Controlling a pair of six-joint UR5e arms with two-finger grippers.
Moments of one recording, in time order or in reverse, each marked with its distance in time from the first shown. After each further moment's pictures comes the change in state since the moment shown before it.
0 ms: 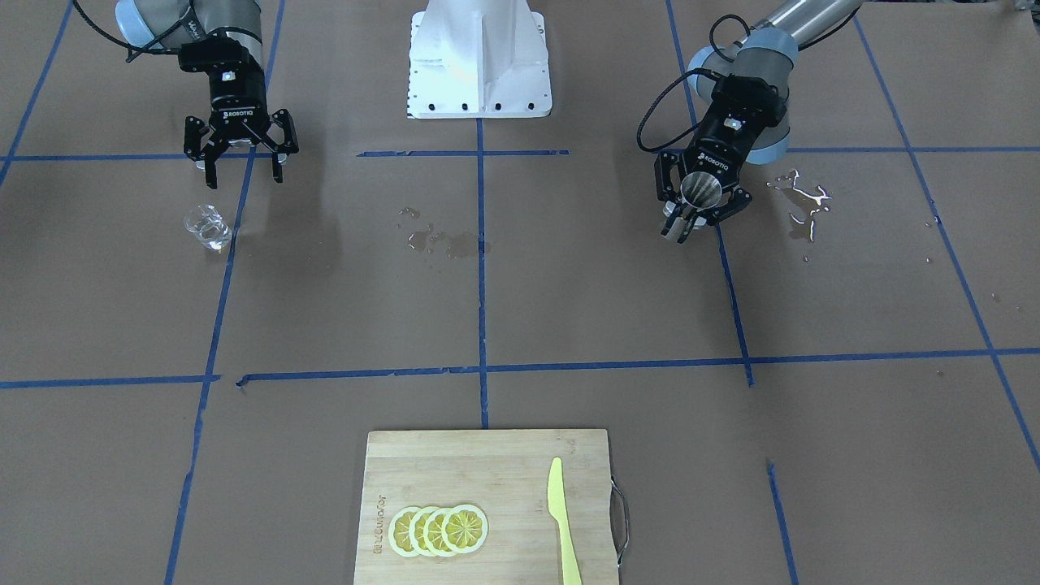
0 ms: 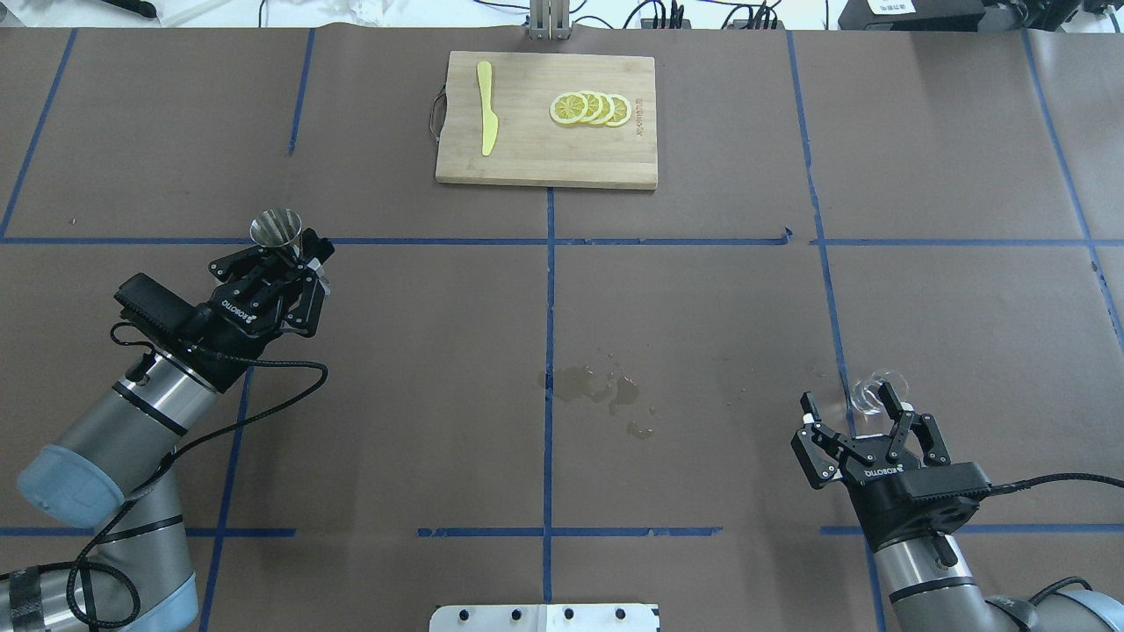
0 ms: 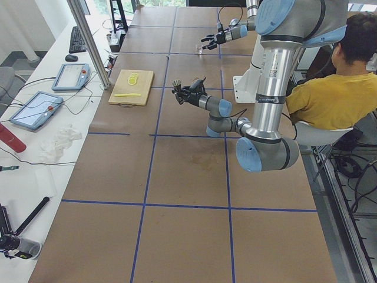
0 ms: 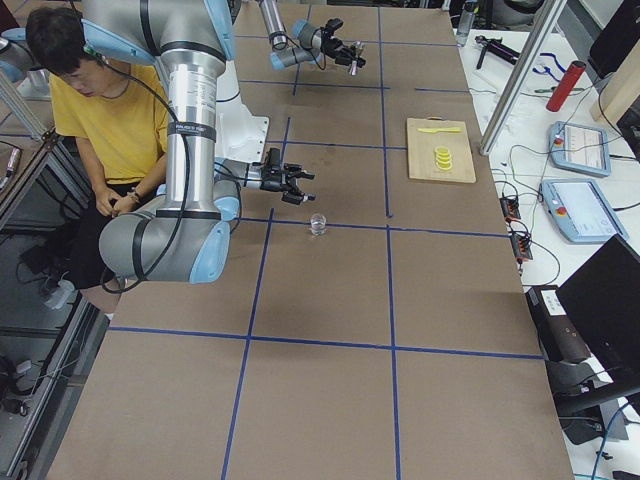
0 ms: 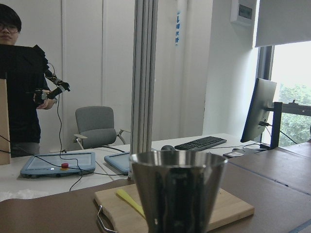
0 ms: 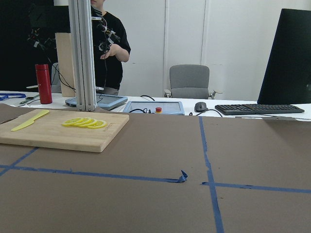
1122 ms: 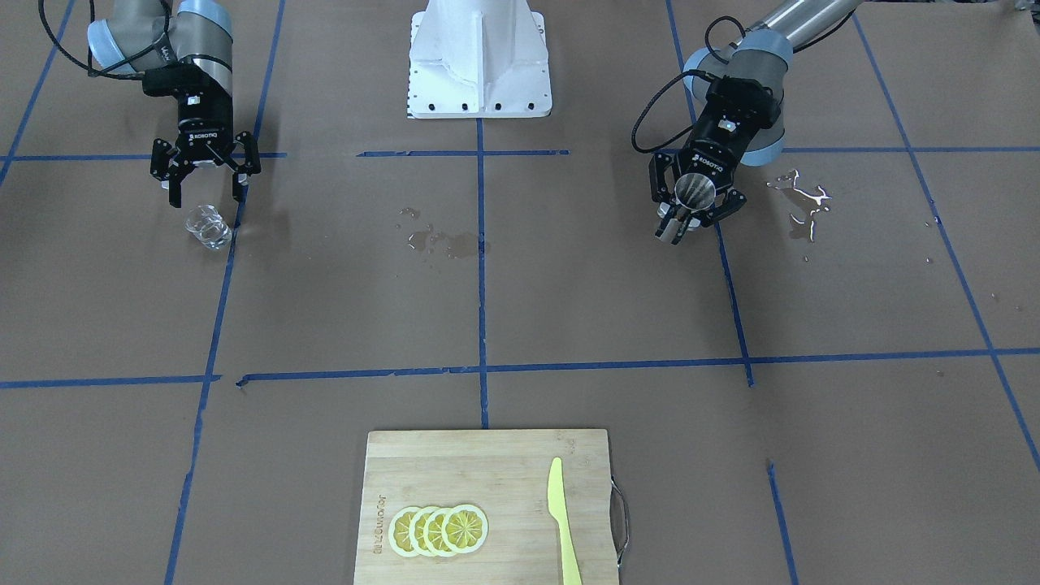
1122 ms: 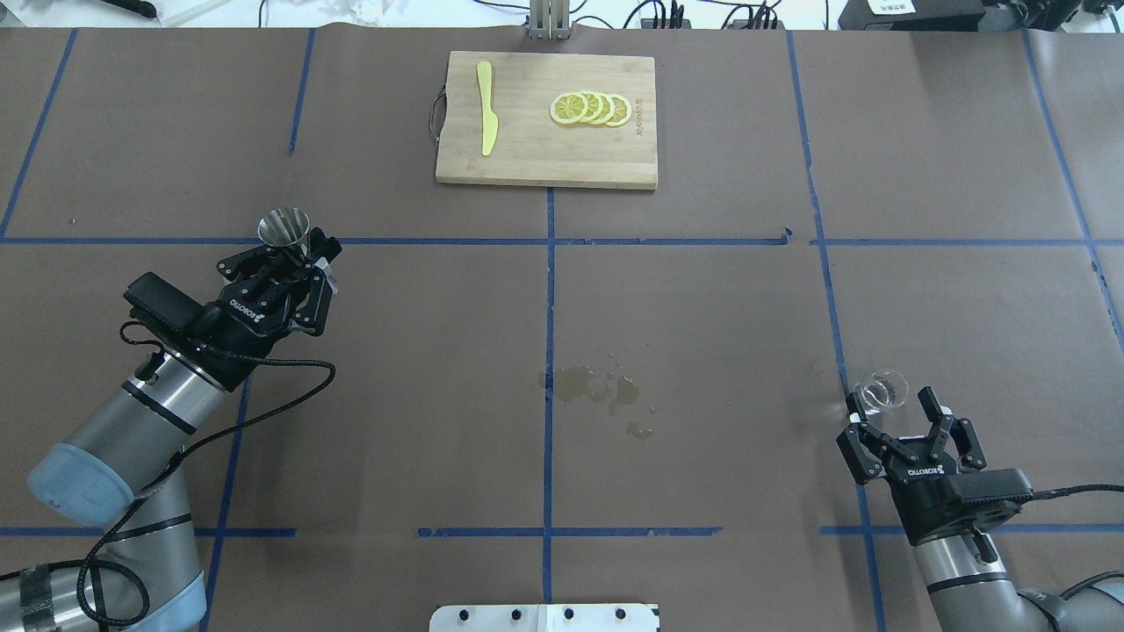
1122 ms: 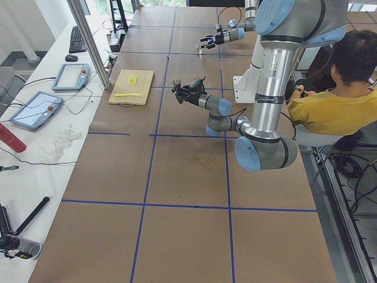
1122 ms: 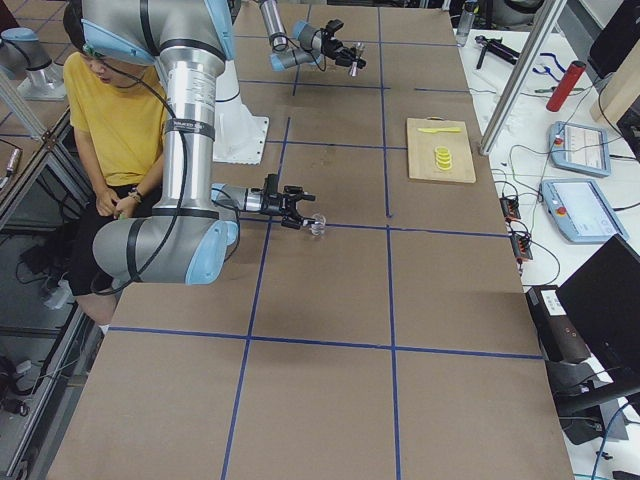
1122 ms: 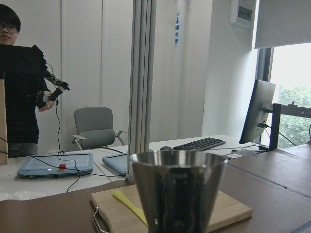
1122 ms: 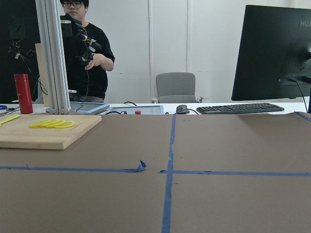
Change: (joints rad) left arm 0.002 -0.017 0.011 0.000 0.002 0.000; right arm 0.002 -0.051 -0.149 0.091 -0.049 0.135
